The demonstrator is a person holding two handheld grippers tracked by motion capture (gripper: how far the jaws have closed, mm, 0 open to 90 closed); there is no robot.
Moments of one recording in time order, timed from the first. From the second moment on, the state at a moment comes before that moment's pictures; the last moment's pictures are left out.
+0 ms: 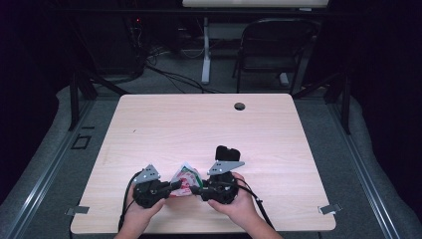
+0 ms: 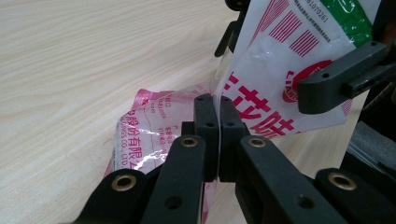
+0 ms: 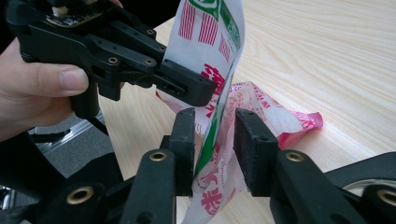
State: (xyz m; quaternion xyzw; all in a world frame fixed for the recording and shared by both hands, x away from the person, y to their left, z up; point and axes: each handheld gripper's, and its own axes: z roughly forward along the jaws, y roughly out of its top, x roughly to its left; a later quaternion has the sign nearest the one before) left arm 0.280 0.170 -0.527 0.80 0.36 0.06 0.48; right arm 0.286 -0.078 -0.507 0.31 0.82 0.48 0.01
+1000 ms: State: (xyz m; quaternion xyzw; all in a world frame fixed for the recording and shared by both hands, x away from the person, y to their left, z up) left arm 0.280 0.173 -0.530 0.80 0.35 0.07 0.49; right arm 0.296 -0.077 -0.506 0.32 0.83 0.46 0.00
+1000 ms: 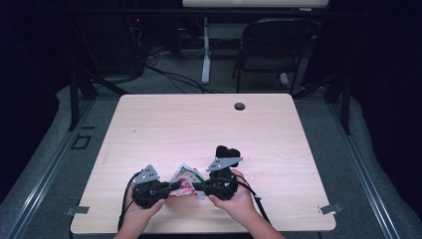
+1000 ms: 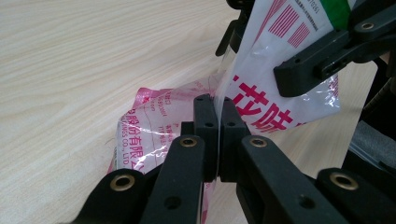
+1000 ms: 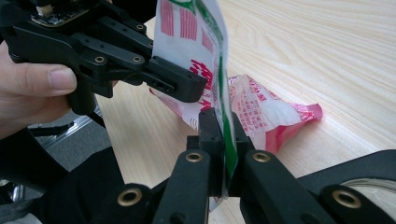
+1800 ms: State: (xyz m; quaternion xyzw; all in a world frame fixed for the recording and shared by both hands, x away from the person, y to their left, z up) left arm 0.292 0.182 -0.544 0.80 0.36 0.05 0.47; right arm 0.310 -0.077 -0.496 0.30 0.83 0.47 0.01
